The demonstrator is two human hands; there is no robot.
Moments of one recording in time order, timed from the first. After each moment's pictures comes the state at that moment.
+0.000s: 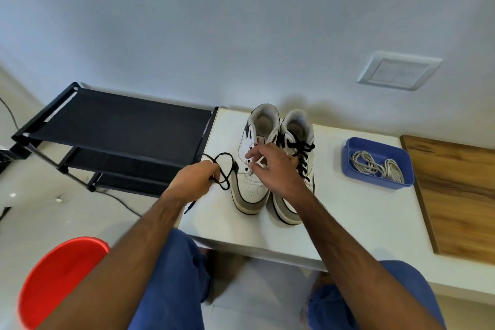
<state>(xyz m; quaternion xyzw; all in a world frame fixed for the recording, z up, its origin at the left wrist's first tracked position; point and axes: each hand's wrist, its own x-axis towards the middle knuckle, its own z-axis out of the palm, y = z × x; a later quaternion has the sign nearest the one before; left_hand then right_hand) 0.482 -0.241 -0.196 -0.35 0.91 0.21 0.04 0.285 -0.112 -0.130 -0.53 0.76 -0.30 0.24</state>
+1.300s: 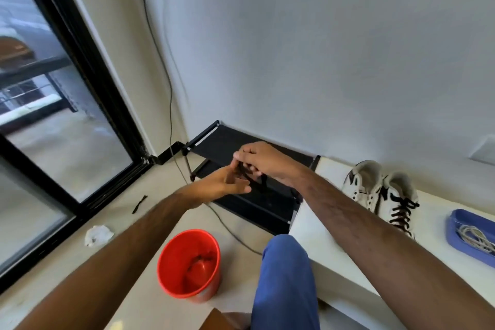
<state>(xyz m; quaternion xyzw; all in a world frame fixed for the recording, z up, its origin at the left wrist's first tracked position) 0.723 -0.195 0.009 -0.39 0.71 0.57 -0.14 0.540 -0.189 0.048 -0.64 0.51 -0.29 0.50</state>
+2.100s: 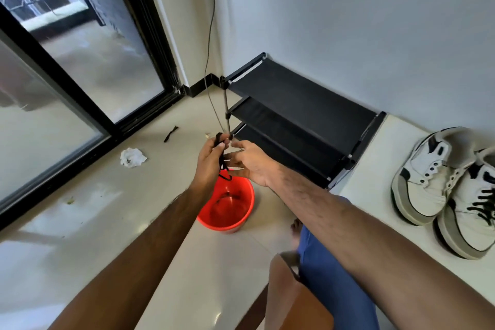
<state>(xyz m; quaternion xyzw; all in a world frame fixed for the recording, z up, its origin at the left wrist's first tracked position) 0.834 -0.165 -0.136 -0.57 0.37 0.53 -0.51 0.715 -0.197 -0.125 -0.34 0.52 -0.26 0.74</state>
